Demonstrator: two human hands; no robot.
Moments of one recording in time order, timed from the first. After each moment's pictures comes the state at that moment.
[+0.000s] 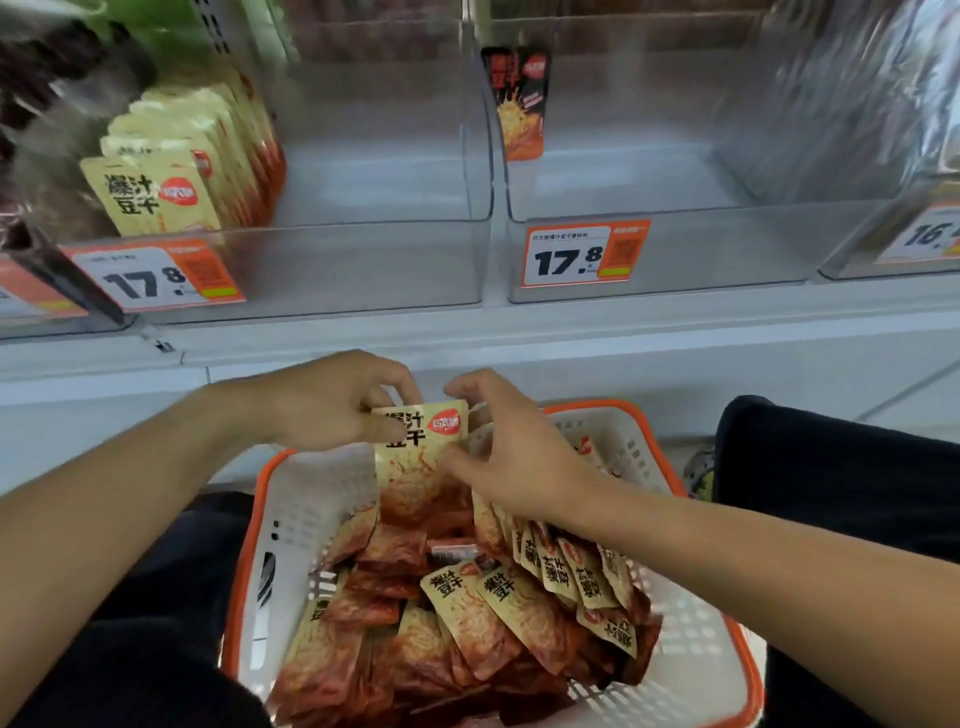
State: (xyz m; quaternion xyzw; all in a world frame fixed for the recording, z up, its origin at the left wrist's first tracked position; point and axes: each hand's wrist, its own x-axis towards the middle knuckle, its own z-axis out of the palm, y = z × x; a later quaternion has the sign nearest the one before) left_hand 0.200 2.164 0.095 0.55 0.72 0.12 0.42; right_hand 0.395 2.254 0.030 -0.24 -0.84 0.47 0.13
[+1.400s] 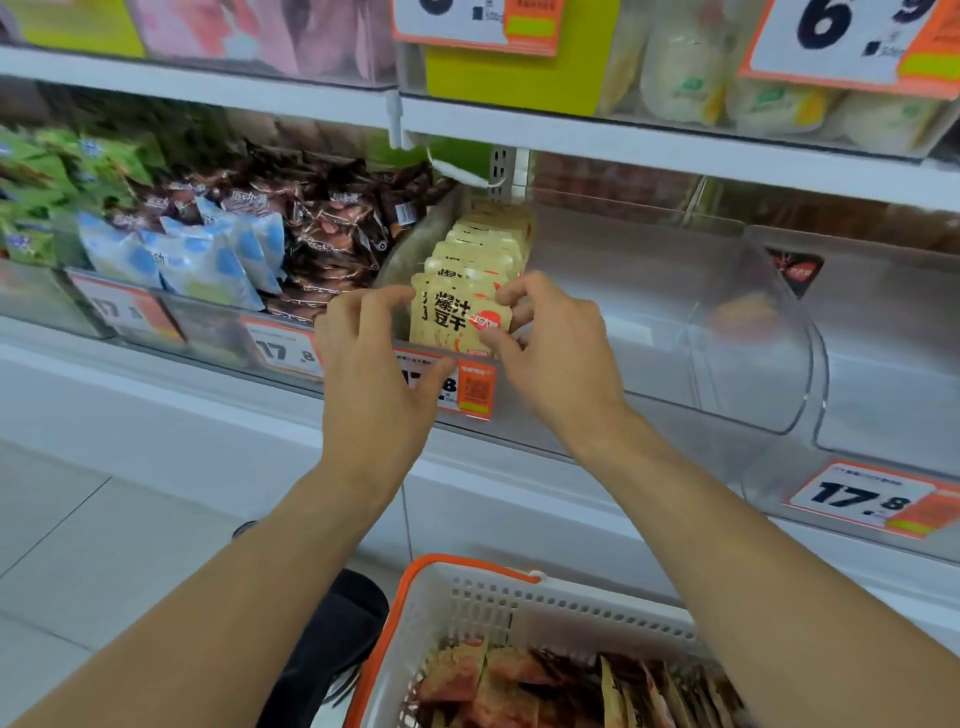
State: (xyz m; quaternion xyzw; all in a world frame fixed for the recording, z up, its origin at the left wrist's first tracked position) left_hand 0.092 2.107 0.114 0.31 0.80 0.46 -0.21; right_hand 0.151 2.257 0.138 -0.16 -0.90 0.25 0.31
